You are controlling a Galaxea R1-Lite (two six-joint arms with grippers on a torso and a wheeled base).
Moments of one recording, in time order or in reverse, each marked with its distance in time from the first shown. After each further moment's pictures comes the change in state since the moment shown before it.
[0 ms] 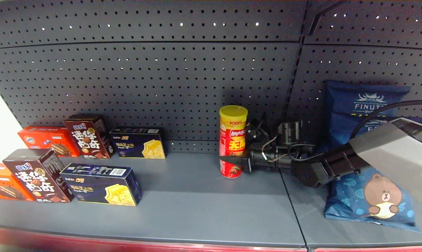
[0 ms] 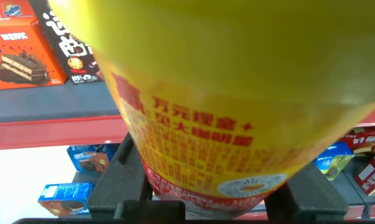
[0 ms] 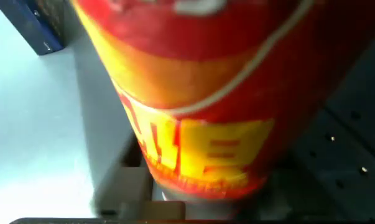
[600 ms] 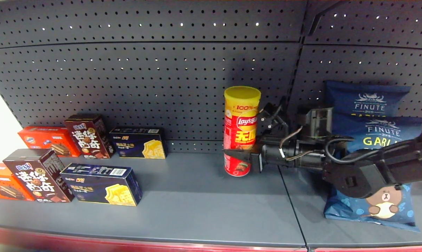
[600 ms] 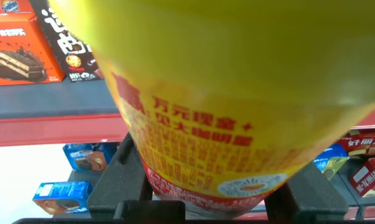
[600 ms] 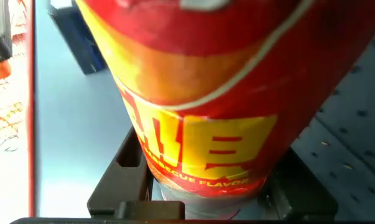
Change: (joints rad) left arm 0.000 0.000 0.000 0.000 0.000 -0.021; right arm 0.079 -0.307 0.232 0.002 -0.154 0.007
